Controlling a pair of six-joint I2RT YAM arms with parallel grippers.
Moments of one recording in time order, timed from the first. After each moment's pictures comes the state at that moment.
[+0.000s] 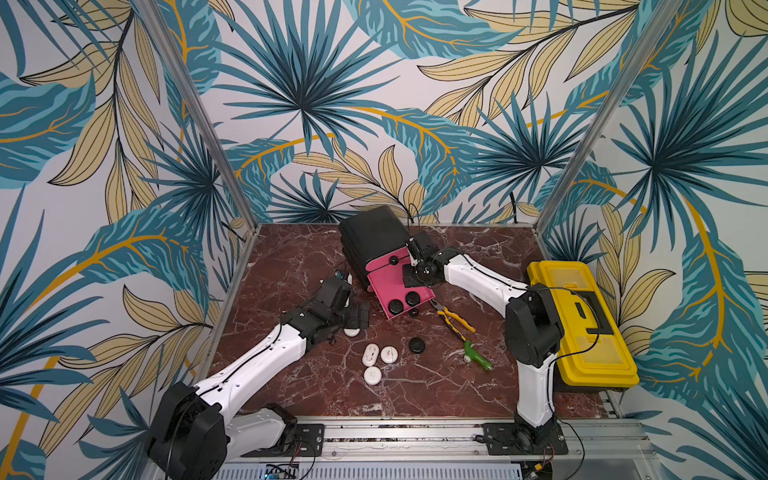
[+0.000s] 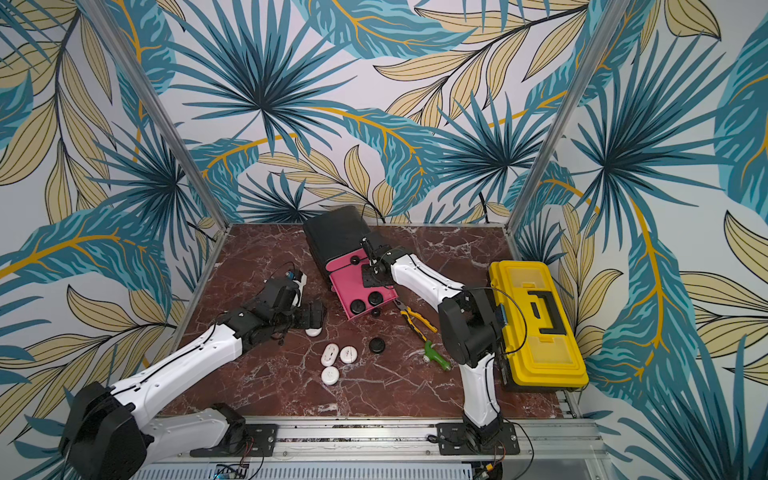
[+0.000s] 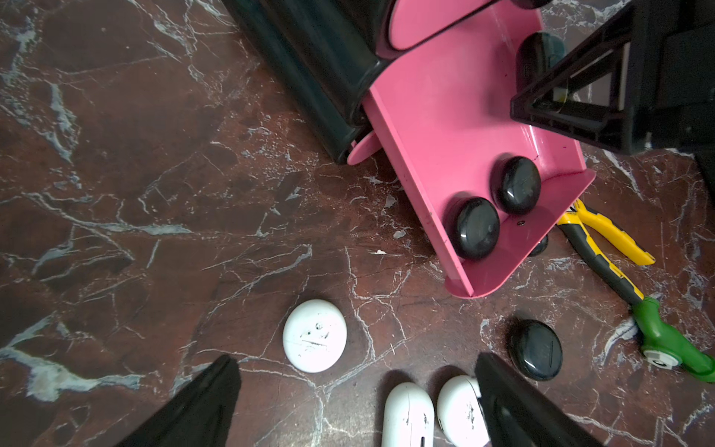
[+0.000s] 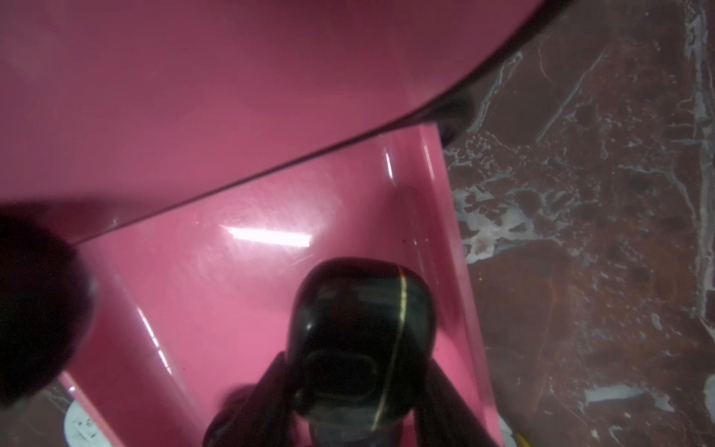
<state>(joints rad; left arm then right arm) -0.52 1.20 0.82 -0.45 -0.07 -0.44 0.55 2.03 1.68 -0.70 0.09 0.39</state>
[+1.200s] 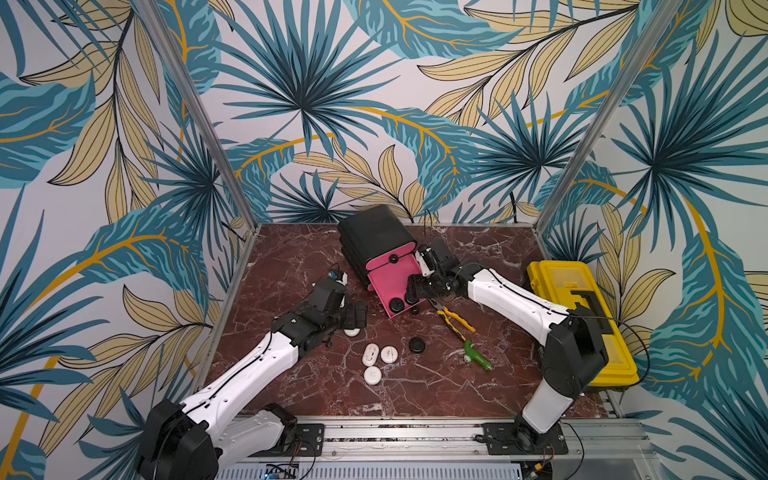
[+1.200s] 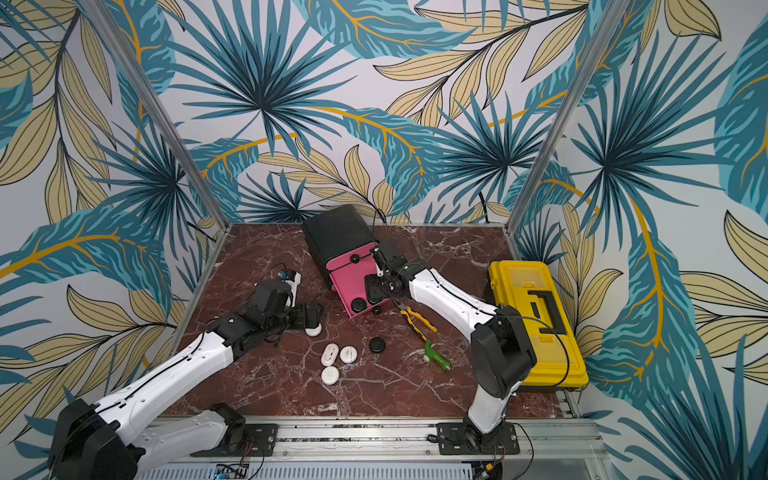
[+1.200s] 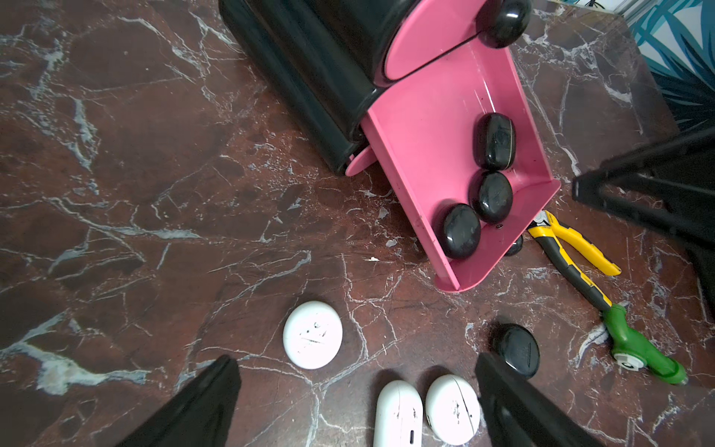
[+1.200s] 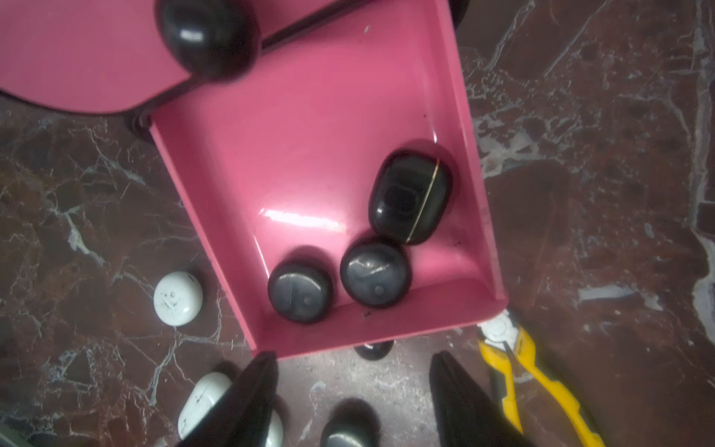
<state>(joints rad) -0.52 1.11 0.79 -0.45 -0.06 -0.46 0.59 1.71 1.37 -0.67 -0.01 0.41</state>
